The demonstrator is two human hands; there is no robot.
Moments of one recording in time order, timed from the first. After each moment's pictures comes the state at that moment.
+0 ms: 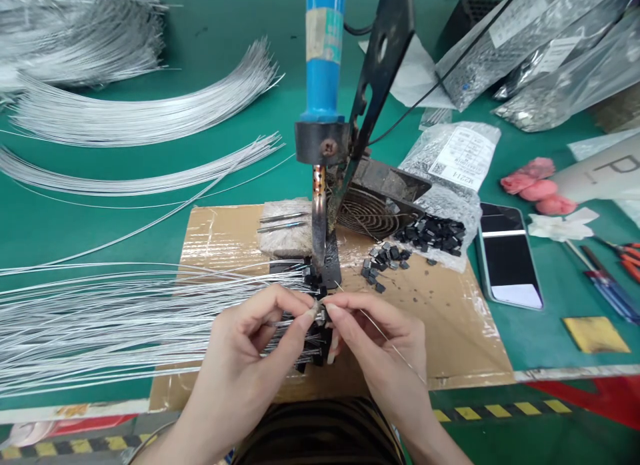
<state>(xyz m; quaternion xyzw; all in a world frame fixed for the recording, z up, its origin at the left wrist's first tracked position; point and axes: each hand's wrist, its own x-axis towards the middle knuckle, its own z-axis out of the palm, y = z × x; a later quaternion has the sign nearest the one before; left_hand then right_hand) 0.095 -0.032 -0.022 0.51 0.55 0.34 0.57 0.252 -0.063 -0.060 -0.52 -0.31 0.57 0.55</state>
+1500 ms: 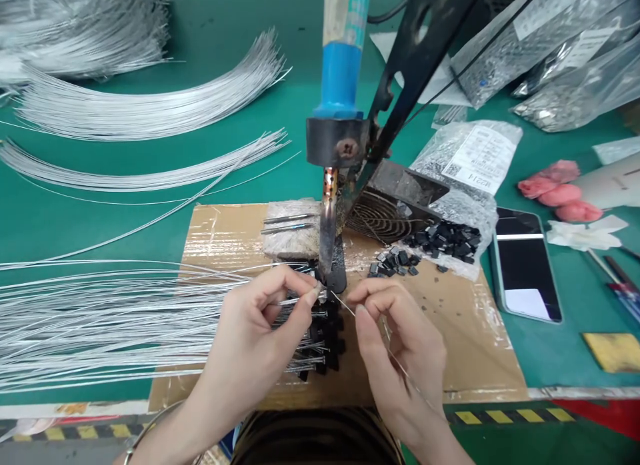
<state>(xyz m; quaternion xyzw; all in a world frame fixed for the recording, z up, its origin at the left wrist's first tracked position) 0.097 -0.012 -0.033 0.55 0.58 0.31 0.51 0.267 -0.061 -0.058 -0.58 -0.55 0.36 0.48</state>
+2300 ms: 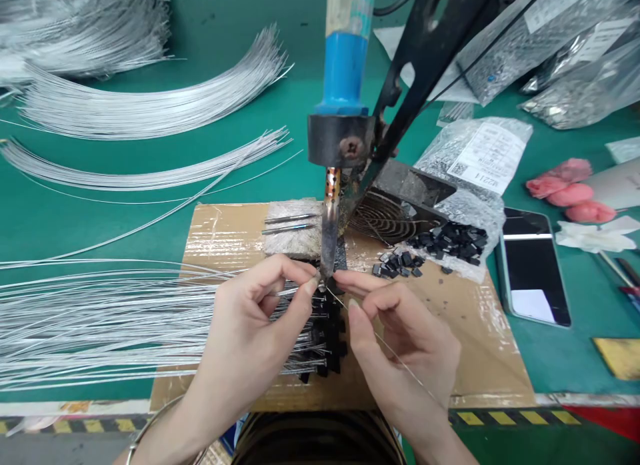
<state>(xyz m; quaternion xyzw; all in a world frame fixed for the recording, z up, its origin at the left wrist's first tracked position) 0.100 -0.003 -0.024 0.55 0.58 0.34 0.50 0.258 -0.050 -0.050 -0.57 -0.48 0.40 0.54</state>
